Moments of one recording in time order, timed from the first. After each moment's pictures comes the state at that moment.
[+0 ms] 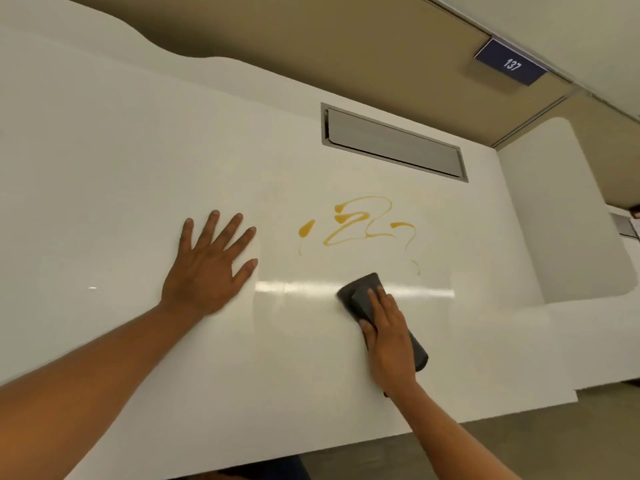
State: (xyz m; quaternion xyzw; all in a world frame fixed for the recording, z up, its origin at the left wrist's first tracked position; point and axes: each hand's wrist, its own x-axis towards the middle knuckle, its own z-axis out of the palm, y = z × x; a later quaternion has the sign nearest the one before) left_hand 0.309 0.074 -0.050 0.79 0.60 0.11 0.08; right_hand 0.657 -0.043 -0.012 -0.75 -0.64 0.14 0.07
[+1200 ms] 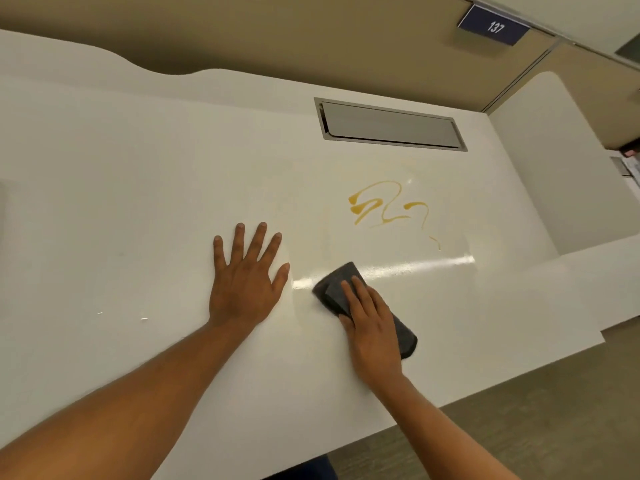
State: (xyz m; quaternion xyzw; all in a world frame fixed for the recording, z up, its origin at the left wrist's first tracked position) left_hand 0.304 0.078 -0.051 0.80 0.59 0.10 0.07; right_hand 0.524 -0.049 -0.018 -0.75 -0.65 0.07 0.07
